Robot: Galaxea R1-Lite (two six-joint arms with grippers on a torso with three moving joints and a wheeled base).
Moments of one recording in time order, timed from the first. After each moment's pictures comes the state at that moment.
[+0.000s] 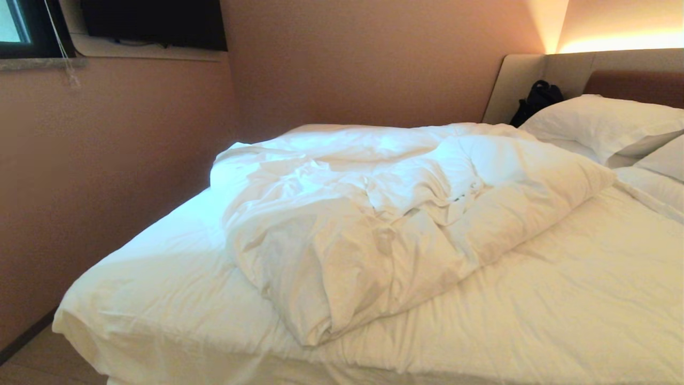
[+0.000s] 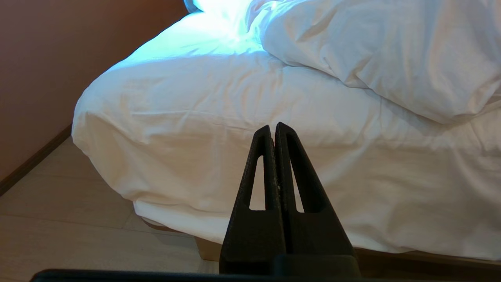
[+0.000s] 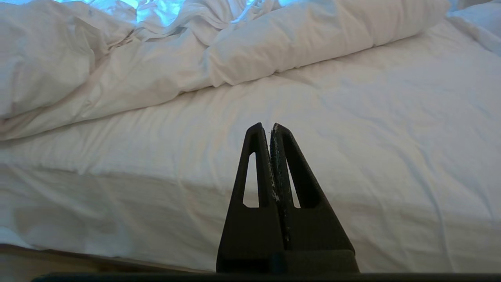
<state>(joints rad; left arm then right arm) 0.01 0.00 0.00 0.02 -0.01 0.00 0.00 0.19 -0.33 0.17 0.03 -0.03</state>
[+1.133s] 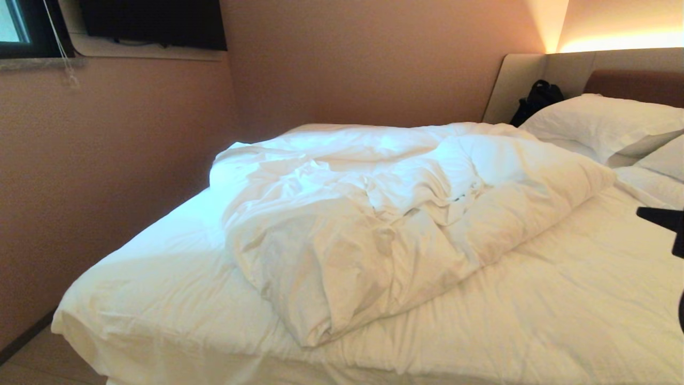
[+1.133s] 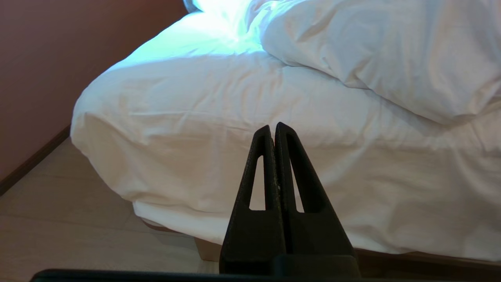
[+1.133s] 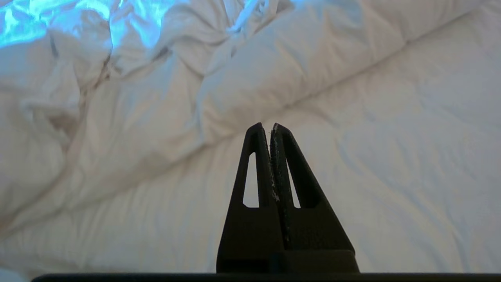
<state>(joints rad) 0.01 0.00 0.00 0.02 -0.01 0.00 0.00 1.14 -0.82 -0.05 0.03 0.03</state>
